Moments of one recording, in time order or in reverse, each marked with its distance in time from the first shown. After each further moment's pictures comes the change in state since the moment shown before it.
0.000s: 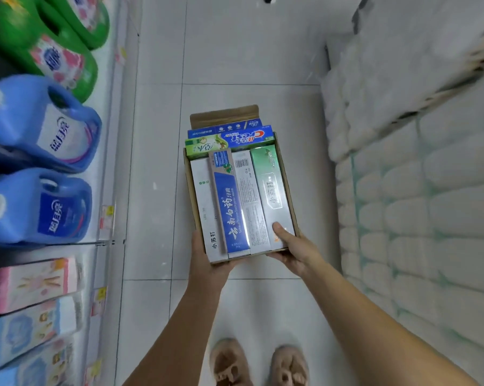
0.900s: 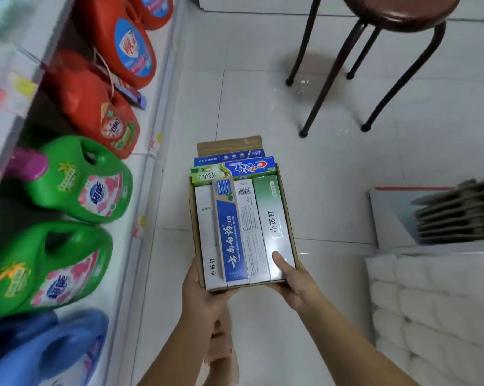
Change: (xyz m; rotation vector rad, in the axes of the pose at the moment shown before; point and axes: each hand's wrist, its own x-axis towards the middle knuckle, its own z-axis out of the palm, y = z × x) left_hand 0.315 0.352 0.284 -0.247 0.060 -0.087; right_hand 0.245 -0.399 0.295 0.038 -0.068 -0.025
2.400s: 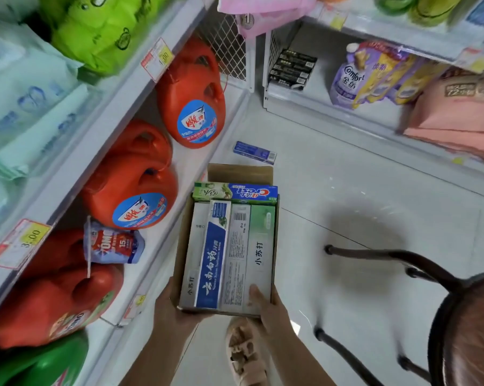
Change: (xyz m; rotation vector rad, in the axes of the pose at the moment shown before) left_hand 0.292 0.313 0.413 -0.232 0.089 0.173; right_hand 0.284 -0.438 0.347 -0.365 -0.076 0.130
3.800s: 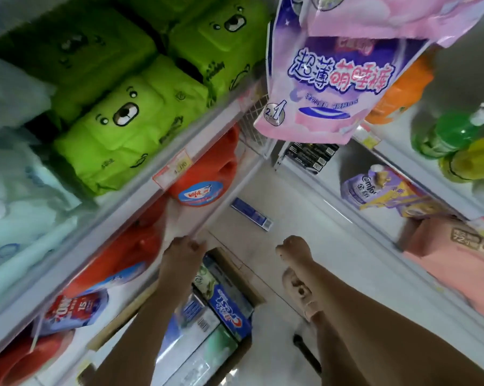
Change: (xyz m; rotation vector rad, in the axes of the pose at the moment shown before) left_hand 0.116 0.159 0.232 1.582 0.171 0.507; right_hand 0.141 -0.362 0.148 -1.541 0.211 -0.234
